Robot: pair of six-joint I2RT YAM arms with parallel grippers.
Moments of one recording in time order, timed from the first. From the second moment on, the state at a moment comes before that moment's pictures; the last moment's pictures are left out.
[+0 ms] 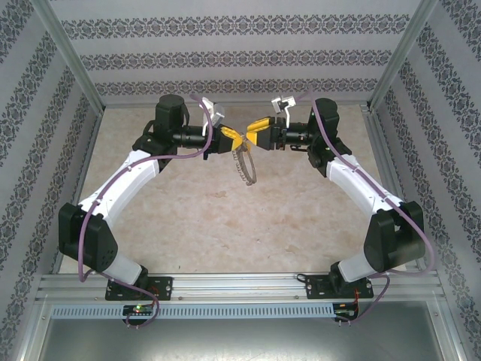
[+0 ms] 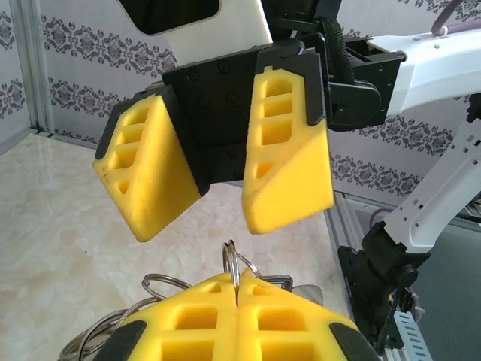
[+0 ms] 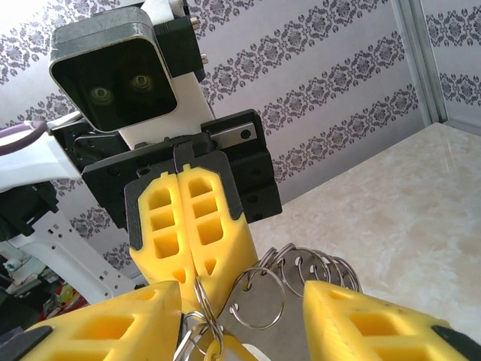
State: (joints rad) left arm -0.36 1.53 1.36 -0.14 1.09 0.06; right arm 0.29 1.50 1.17 0.30 -1.18 0.47
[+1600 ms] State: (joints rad) left arm -0.36 1.57 1.40 -0.18 1.10 0.08; right arm 0.42 1.24 1.06 -0.06 -0.70 0.37
